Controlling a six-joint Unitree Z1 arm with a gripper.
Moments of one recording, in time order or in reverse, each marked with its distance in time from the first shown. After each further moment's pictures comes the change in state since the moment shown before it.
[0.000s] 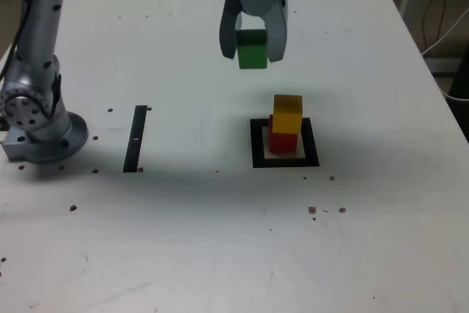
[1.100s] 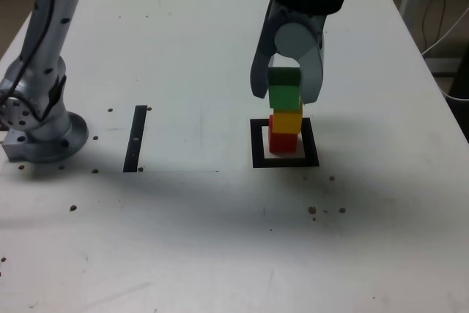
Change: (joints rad) arm -0.184 0.124 -0.133 0.009 -0.022 -0.120
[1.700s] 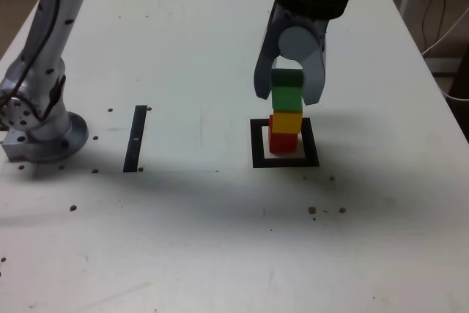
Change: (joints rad) arm 0.021 0.025 -0.004 -0.006 0.007 0.025
